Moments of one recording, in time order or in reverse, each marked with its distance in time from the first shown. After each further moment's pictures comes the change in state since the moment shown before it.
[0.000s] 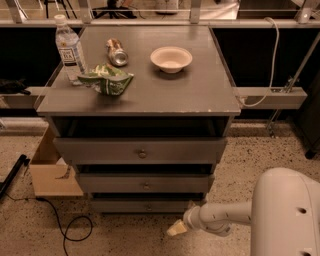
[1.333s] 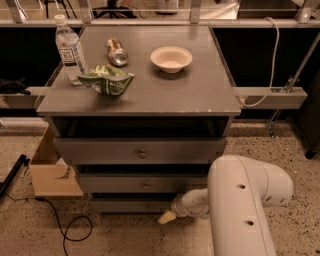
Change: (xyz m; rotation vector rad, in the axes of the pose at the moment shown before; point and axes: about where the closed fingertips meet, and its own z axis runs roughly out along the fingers) arm -0.041 -0.024 0.071 0.028 0.055 -0.095
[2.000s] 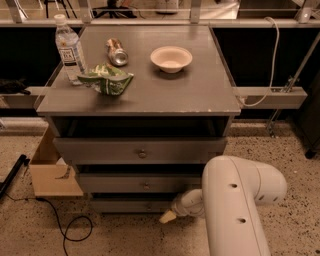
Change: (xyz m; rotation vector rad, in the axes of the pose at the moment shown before) arm 0.009 -0.009 0.013 0.014 0.021 -0.002
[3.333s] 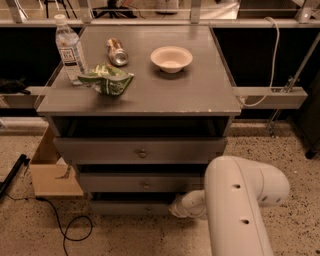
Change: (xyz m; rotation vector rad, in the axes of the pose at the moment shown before) arm 0.004 0.001 -0.005 0.001 0.000 0.013
